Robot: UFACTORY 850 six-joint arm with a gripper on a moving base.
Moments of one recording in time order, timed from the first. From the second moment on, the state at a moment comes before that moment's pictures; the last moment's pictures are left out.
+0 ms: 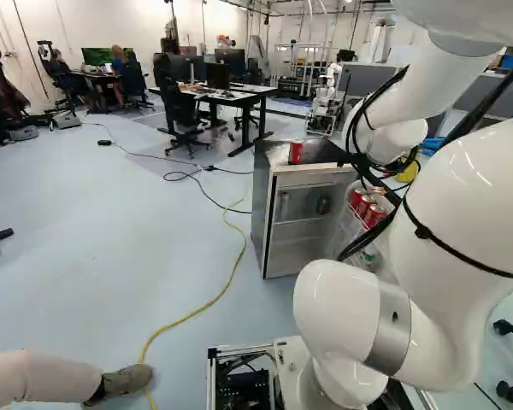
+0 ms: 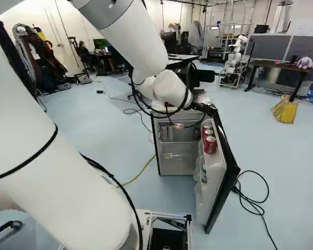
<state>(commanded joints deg) -32.9 6.3 -35.3 -7.3 8.2 6.1</state>
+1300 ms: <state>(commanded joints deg) -44.1 5.1 -45.9 11.9 -16.8 6.1</state>
